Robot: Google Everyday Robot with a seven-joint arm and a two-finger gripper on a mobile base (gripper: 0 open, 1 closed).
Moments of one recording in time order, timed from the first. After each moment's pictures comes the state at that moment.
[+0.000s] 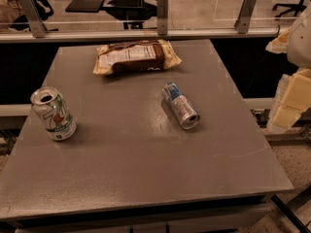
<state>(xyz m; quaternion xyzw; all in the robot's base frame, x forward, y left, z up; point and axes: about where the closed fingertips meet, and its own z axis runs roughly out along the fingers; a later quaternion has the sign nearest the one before) 0.438 -0.217 0.976 -0.60 0.78 -0.03 0.16</state>
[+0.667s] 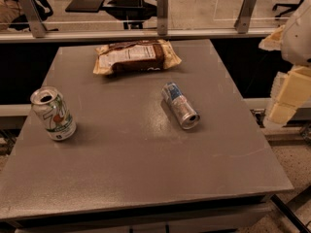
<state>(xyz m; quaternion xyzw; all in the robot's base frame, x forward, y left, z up) 0.448 -0.211 0.975 -0.62 0.76 -0.03 0.17</state>
